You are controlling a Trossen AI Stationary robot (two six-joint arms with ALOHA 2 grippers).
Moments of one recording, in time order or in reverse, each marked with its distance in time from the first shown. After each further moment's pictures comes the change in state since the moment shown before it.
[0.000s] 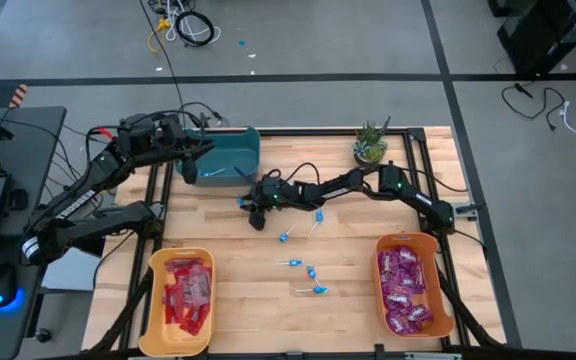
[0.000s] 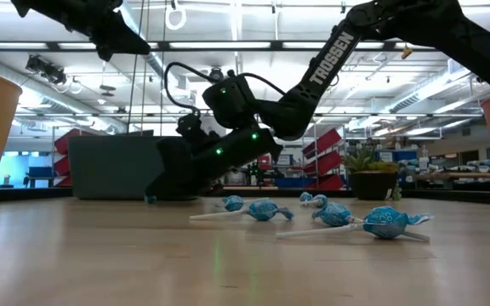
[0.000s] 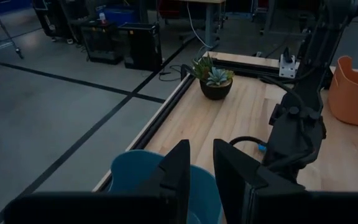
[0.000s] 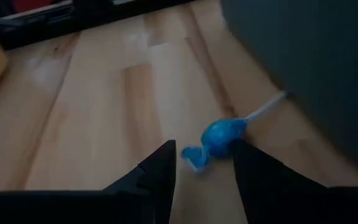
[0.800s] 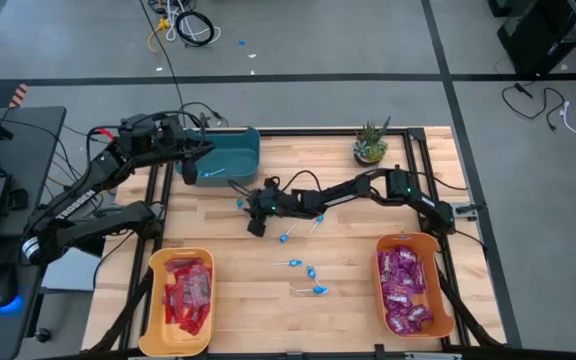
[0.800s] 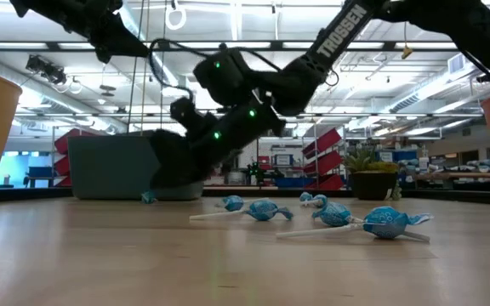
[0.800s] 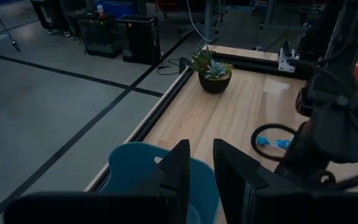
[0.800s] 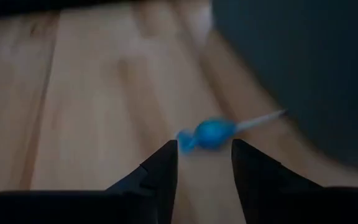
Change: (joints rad) left arm 0.000 0.000 0.000 -0.029 0.000 0.002; right arm 0.082 -0.080 0.006 -0.173 0.233 -0.055
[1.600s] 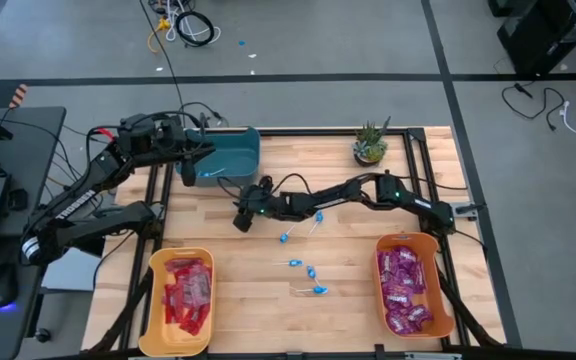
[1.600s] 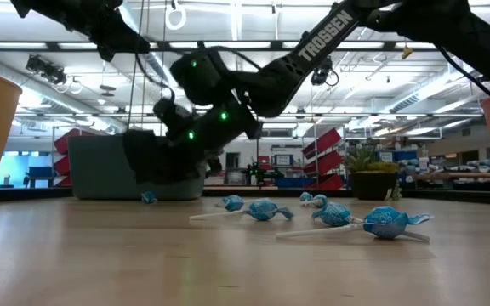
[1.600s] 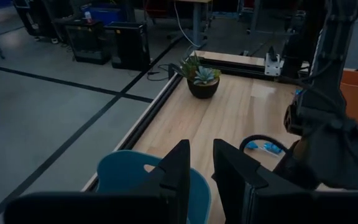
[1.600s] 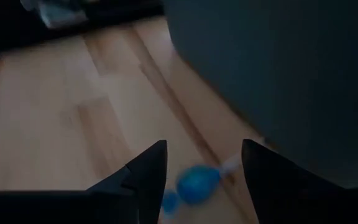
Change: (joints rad) left arm -0.001 0.000 0.000 0.016 0.053 0.003; right arm 0.026 0.112 0.197 -0.066 0.187 0.127
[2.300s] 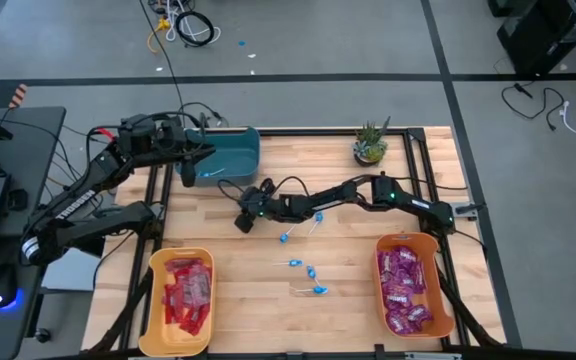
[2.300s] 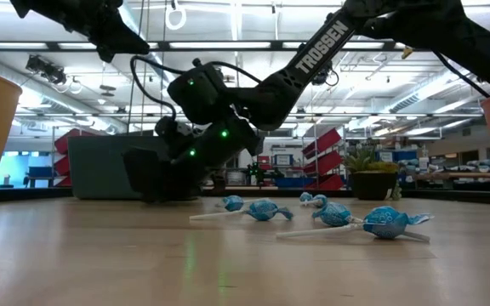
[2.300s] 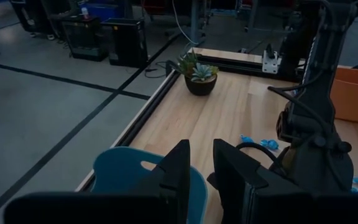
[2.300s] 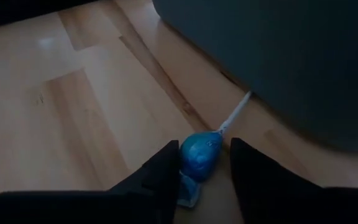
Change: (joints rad) left arm 0.000 0.000 0.000 -0.015 0.007 -0.001; right arm -0.003 0.058 0.002 -0.024 0.002 0.075
